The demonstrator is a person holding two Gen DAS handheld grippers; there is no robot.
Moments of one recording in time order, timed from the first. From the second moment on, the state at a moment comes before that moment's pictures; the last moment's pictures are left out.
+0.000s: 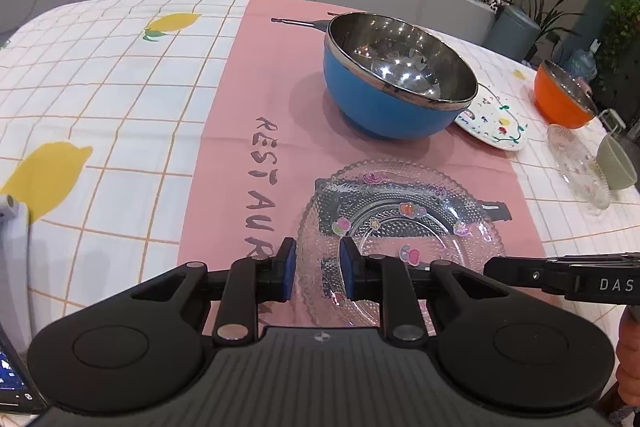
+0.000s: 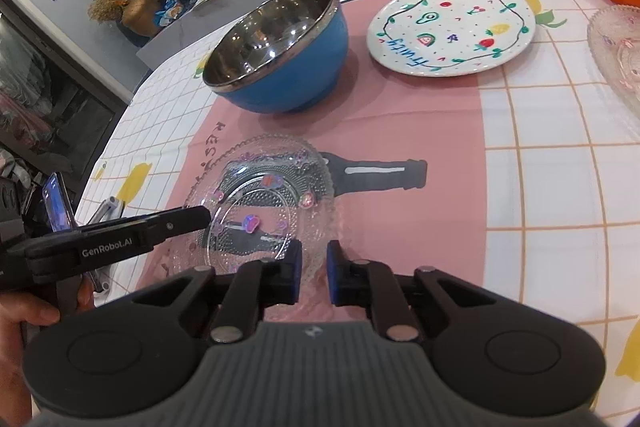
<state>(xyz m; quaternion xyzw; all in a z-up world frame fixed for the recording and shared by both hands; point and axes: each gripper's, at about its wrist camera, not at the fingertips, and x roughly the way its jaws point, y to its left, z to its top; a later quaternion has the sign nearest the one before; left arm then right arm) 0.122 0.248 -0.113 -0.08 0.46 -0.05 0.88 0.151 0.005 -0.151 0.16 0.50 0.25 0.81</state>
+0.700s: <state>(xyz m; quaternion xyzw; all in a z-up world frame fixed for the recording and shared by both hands) 0.078 0.178 -0.085 -0.12 0.43 -0.02 0.89 0.129 -0.062 -0.122 0.19 0.49 0.24 0.81</state>
